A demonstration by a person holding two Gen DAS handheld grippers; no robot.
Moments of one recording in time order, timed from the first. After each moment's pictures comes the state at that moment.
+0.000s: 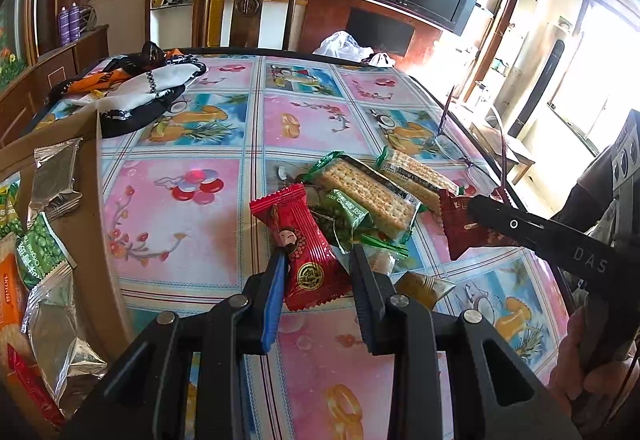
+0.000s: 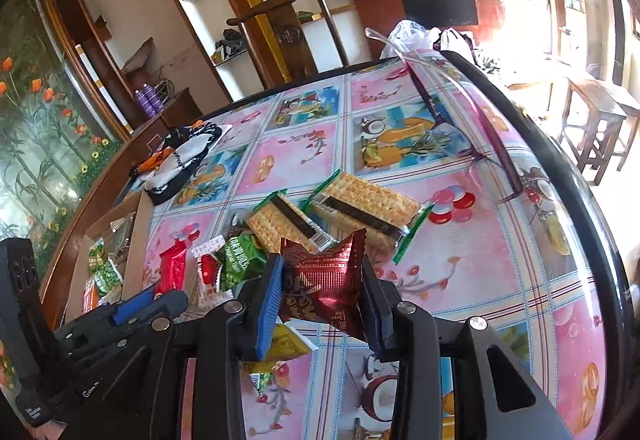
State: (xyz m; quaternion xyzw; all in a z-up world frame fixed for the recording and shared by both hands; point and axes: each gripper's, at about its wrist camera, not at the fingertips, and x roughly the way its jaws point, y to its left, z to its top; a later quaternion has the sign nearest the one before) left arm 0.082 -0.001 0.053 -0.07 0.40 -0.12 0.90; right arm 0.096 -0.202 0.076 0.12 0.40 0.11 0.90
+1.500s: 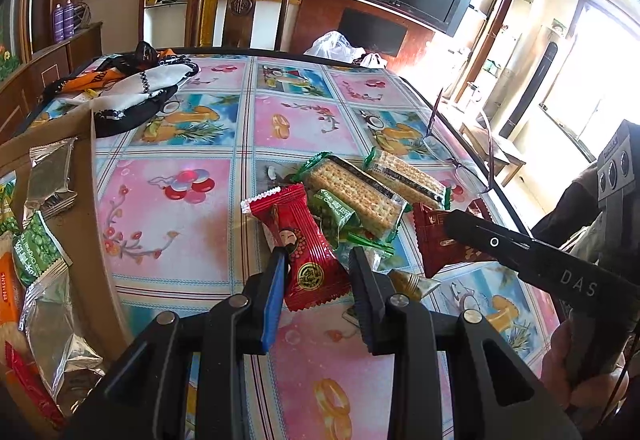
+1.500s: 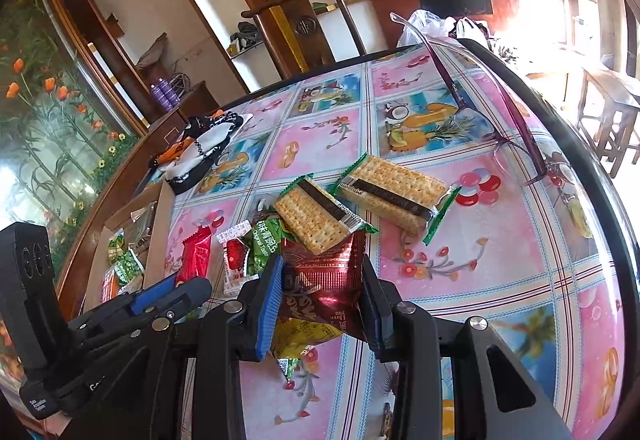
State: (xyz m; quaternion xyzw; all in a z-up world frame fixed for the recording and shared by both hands) left arm 0.077 -0.003 0.058 -0.08 0.40 -0.13 0.90; right arm 0.091 -0.193 0.072 0.14 0.41 0.15 0.89
